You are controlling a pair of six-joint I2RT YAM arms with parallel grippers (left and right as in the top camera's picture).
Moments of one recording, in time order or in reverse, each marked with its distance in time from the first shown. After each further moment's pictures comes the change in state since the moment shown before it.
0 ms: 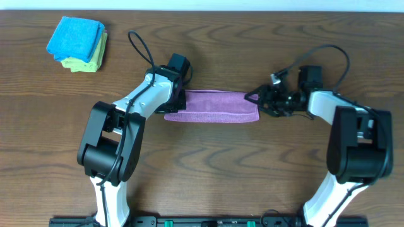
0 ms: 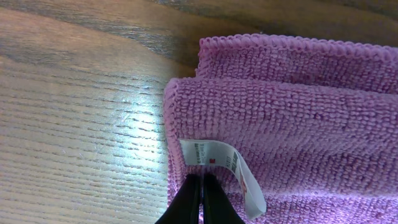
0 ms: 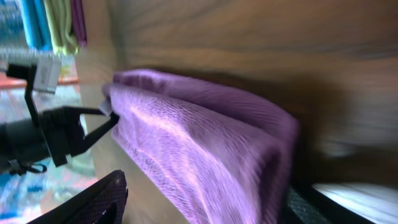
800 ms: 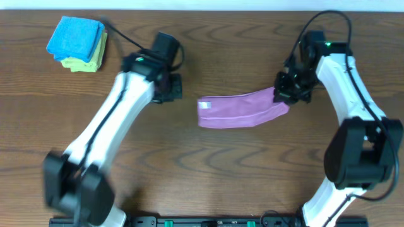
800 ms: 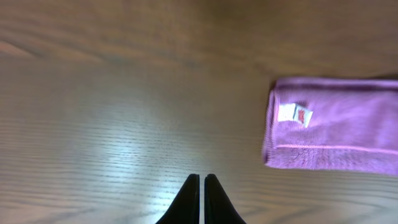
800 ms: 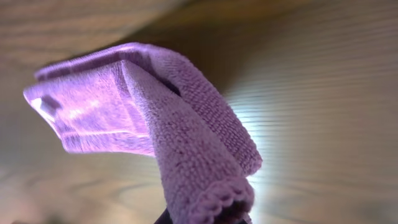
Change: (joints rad) left arm 0.023 -0.388 0.138 -0.267 0.083 0.034; right arm 0.042 -0.066 0.563 -0.949 0.668 -0.075
